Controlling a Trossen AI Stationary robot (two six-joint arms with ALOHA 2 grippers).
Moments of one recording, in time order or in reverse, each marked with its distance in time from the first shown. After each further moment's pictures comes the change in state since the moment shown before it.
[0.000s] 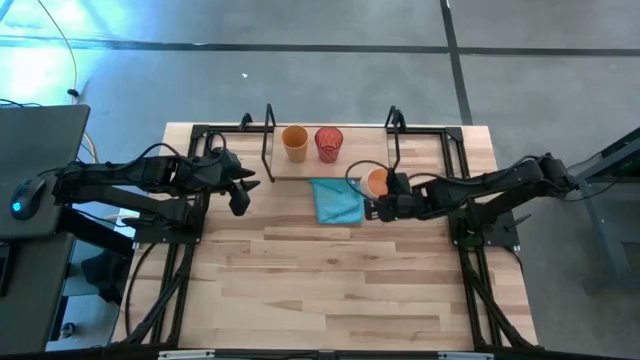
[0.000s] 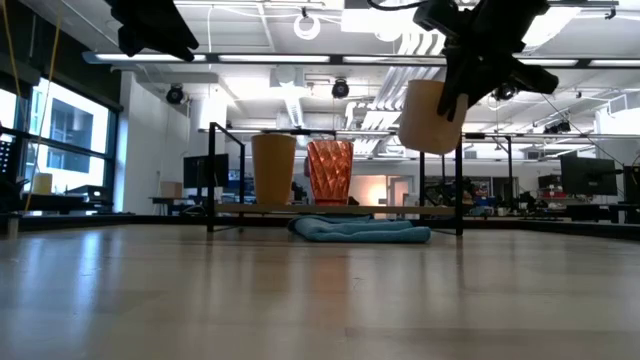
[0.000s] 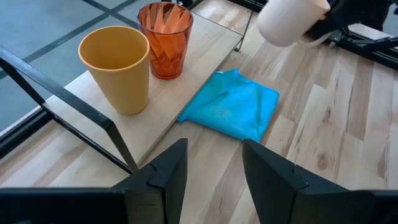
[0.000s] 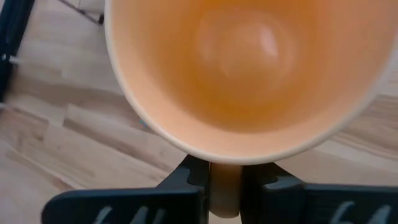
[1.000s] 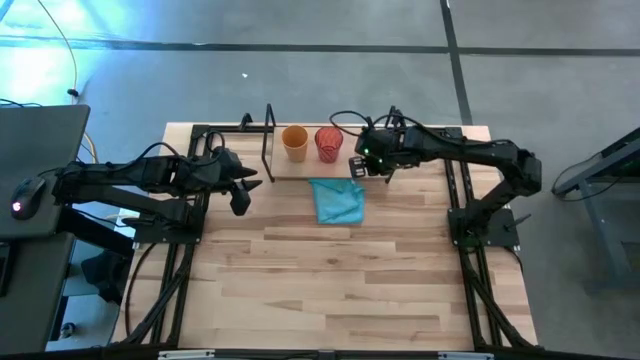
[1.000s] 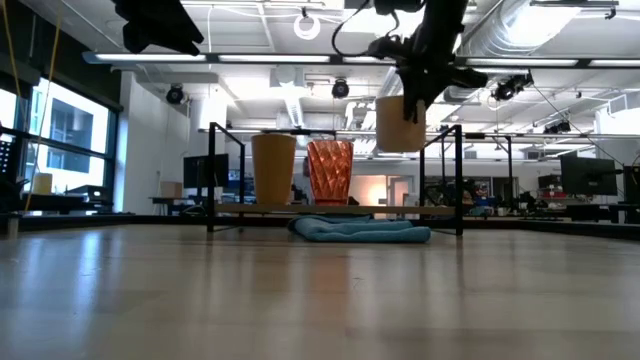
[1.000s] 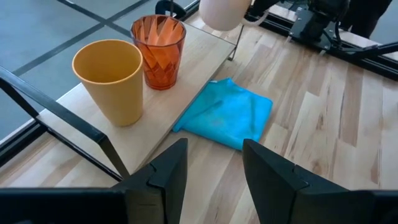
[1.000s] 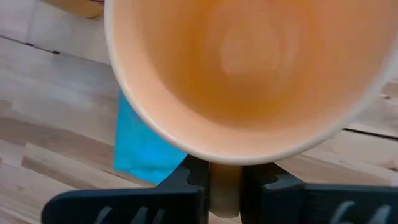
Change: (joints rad) left arm 0.000 0.002 0.000 0.045 0.006 0.027; right arm -0.427 0.245 0.407 -0.262 -0.250 -0.402
